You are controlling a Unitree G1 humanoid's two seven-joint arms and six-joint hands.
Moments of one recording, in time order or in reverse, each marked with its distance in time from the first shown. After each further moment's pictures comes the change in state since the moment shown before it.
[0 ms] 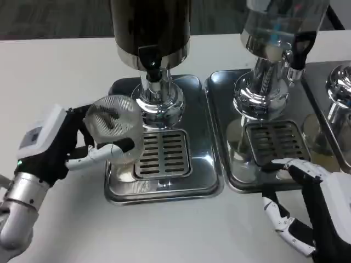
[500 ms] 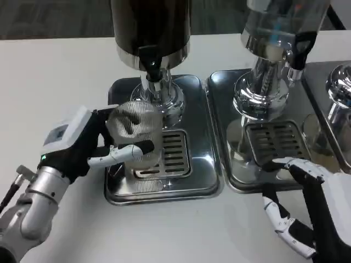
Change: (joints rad) left arm -0.062 -0.066 -0.047 0.033 0.004 0.072 -0.063; right arm 0.031 0.026 0.004 -0.035 -0.017 0.004 -0.002
